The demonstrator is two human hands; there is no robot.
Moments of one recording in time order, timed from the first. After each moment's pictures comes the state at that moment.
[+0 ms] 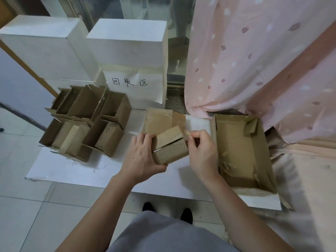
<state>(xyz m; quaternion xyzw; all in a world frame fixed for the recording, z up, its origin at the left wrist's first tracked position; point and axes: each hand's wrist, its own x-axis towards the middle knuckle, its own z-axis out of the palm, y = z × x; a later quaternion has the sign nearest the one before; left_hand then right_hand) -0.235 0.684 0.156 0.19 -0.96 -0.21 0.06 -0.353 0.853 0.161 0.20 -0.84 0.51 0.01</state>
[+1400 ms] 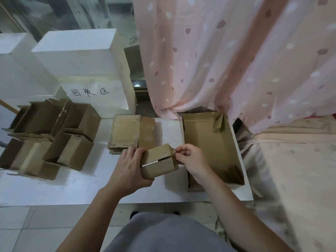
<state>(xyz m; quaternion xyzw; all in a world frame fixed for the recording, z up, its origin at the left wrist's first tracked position) -0.276 0.758 0.121 0.10 -0.98 -0.19 0.02 -0.413 0.961 0.119 0.03 -0.74 0.60 -0.32</state>
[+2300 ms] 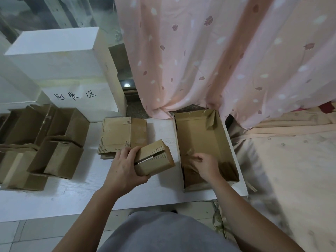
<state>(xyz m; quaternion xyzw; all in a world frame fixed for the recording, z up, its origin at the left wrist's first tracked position) -0.296 0.749 0.109 0.13 -0.96 -0.23 0.01 -0.444 1.020 0.047 0.02 -0.89 0.40 -0.24</state>
